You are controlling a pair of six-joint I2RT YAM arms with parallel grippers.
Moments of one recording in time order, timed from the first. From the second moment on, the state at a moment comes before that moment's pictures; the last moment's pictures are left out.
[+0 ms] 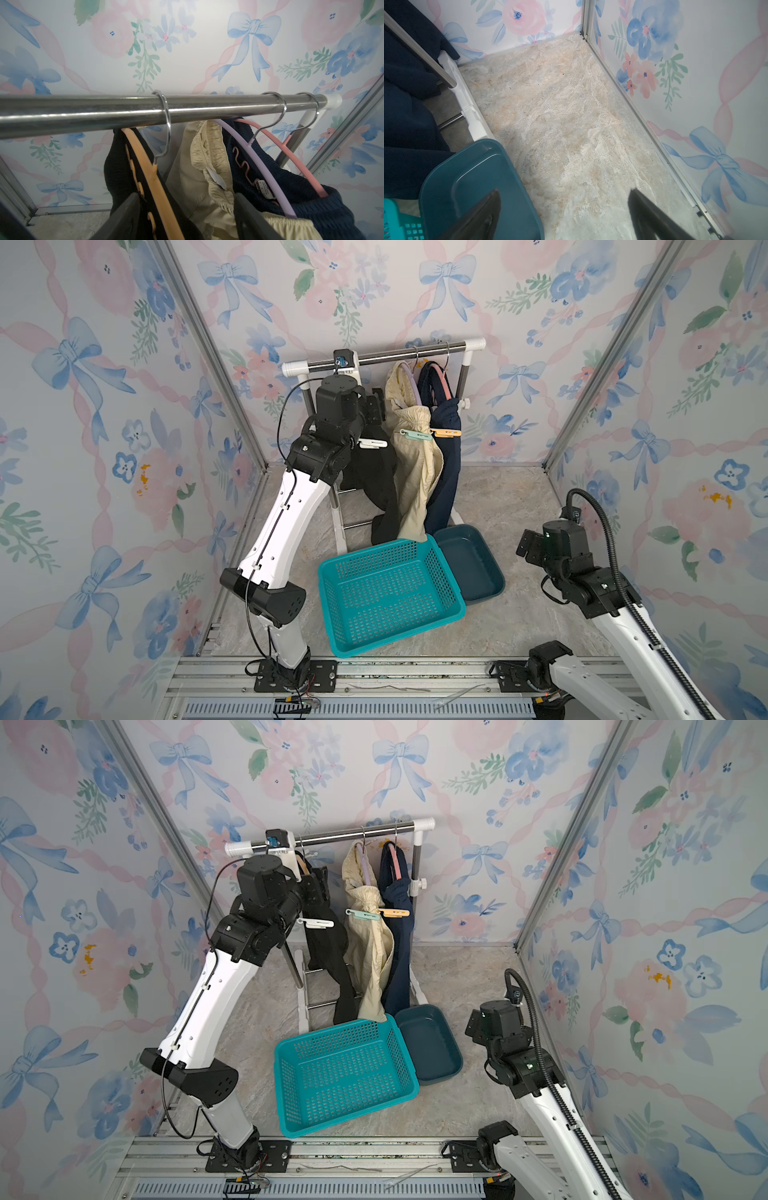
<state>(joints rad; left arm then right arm) -0.46 1.78 2.29 -0.59 -0.30 -0.21 0.32 0.81 0.94 -0.86 0.52 0.46</state>
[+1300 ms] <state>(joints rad) -0.37 1.87 2.36 -0.69 -0.22 -0.20 0.39 0.84 0.94 -0.85 0.52 0.51</state>
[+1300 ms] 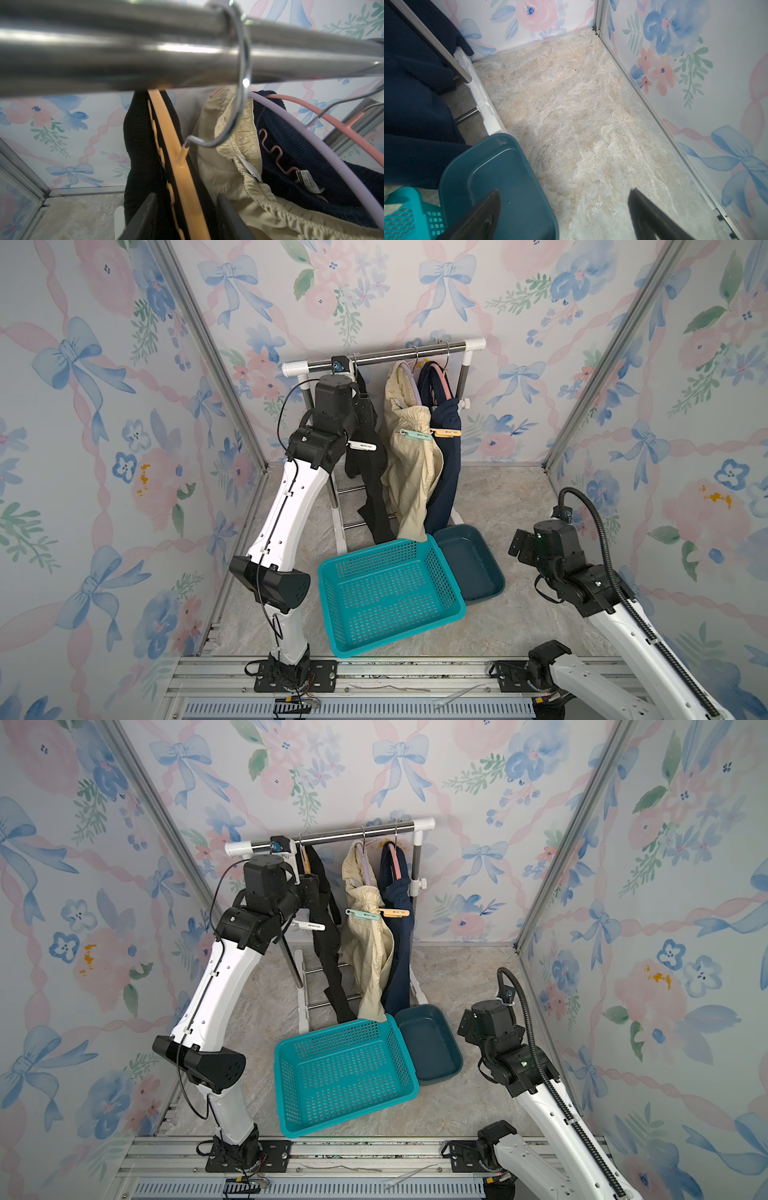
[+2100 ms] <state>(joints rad) -0.35 1.90 2.37 -0.68 -0.18 -0.25 0.40 0.86 0.94 -0.84 0.52 0.52</state>
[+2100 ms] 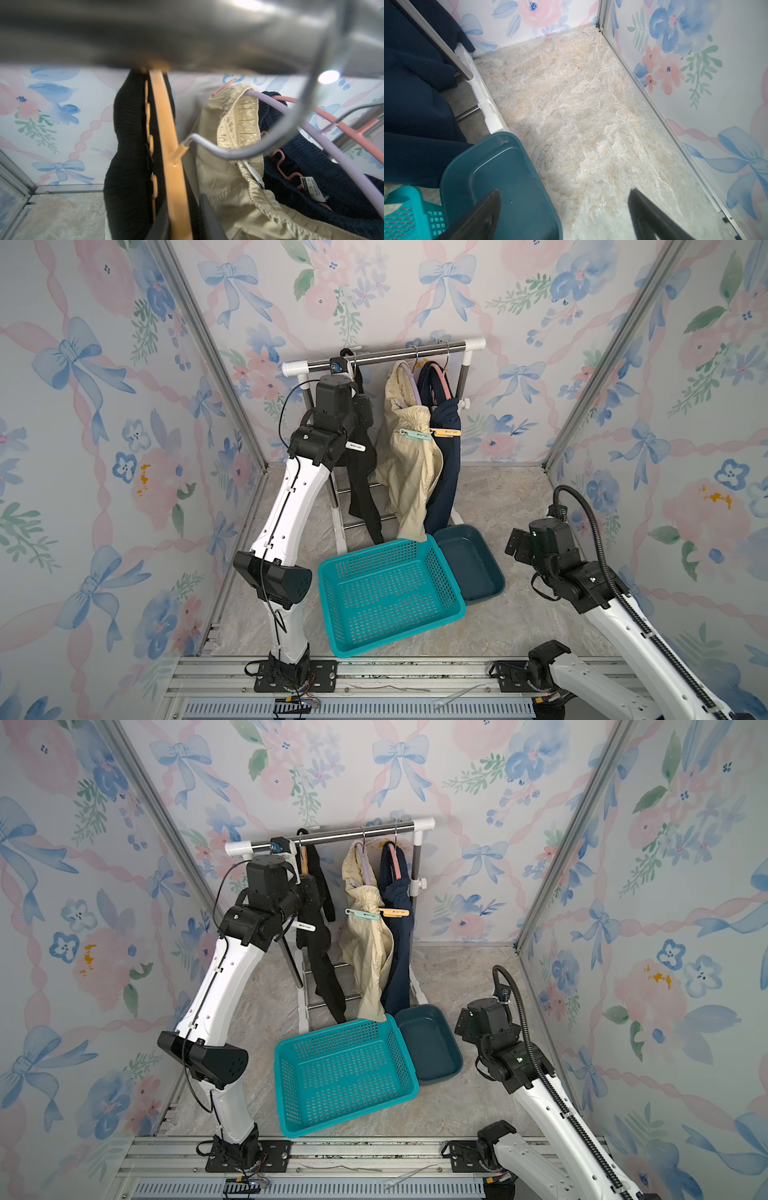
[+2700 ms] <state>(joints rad) -0.33 1.91 2.45 -0.77 -0.17 -0.26 0.40 0.86 0.94 -0.82 0.52 0.52</state>
